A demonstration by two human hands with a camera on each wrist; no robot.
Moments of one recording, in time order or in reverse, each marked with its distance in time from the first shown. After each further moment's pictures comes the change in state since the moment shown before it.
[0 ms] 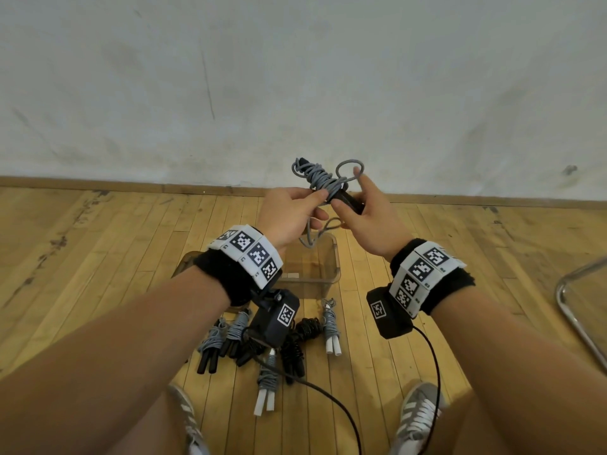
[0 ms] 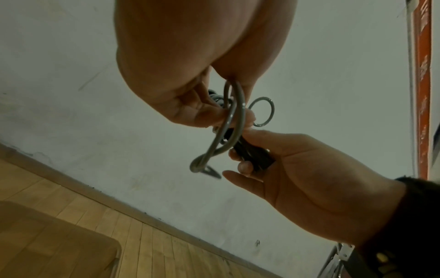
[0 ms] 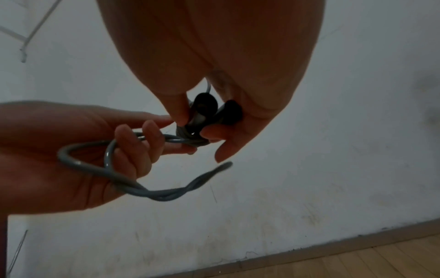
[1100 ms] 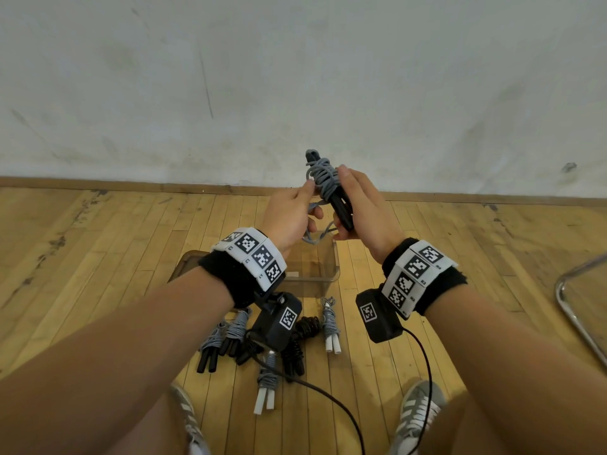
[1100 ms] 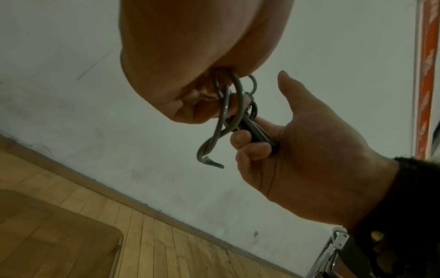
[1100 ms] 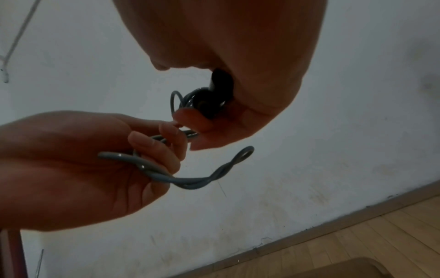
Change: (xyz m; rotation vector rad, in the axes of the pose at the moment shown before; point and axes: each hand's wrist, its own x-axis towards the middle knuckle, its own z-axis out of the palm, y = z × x) left_hand 0.001 -0.004 0.007 0.012 0.022 -0.015; right_hand -0.012 -0.030 0.003 0.377 -0.010 0.192
